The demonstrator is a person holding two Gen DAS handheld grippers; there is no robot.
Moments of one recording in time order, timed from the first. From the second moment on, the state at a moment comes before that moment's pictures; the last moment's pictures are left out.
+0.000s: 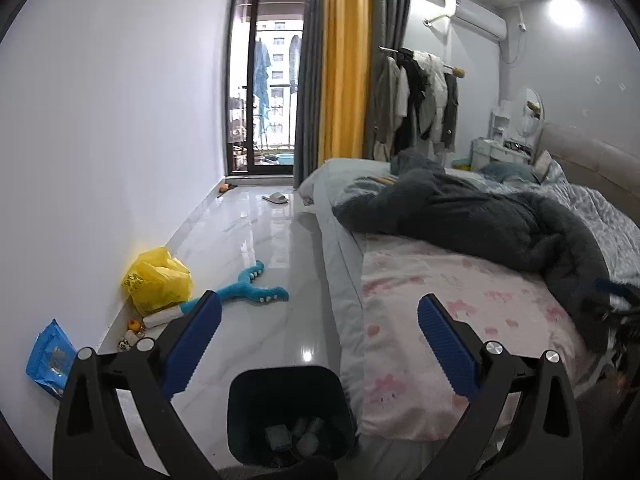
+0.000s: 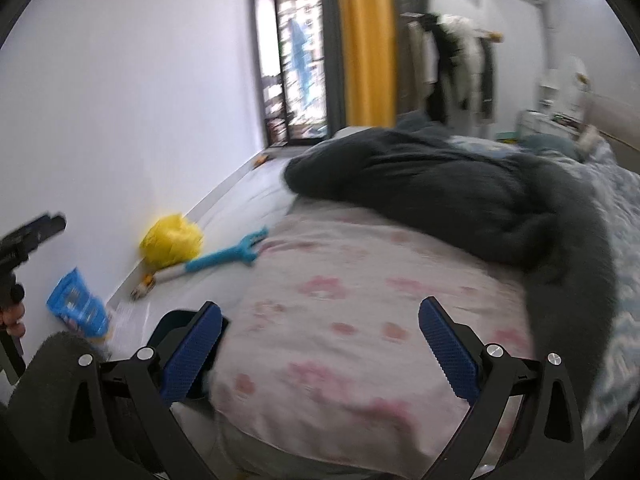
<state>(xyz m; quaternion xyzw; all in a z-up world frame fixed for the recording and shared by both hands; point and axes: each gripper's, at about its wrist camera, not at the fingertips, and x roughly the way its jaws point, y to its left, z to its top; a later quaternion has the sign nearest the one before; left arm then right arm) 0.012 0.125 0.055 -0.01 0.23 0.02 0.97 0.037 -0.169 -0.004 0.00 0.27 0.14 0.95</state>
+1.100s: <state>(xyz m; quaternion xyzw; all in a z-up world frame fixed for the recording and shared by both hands) -0.011 0.101 0.013 0.00 0.25 0.00 0.97 0.003 -0.223 -0.016 0.04 0.26 0.13 0.96</state>
